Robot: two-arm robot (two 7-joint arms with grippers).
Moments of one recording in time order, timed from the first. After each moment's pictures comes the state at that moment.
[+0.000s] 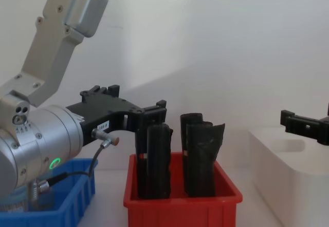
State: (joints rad) left arm -0.24 0.38 0.45 -1.63 -0.20 0.01 -0.01; right arm -0.01 0.34 -0.23 -1.77 0.29 0.03 0.07
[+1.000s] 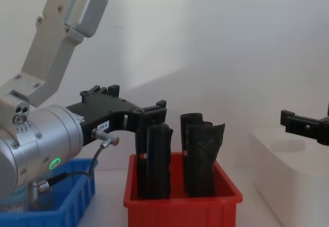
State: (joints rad) left arm -0.24 0.38 0.45 -1.63 -0.20 0.01 -0.01; right arm -0.01 0.34 -0.23 -1.77 0.29 0.03 0.07
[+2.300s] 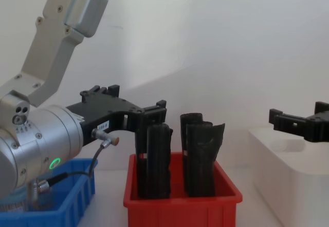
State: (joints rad) left arm -0.24 0.38 0.45 -1.63 -0.20 0.01 -0.01; right arm 0.04 0.31 -0.23 -1.71 0.28 0.05 0.11
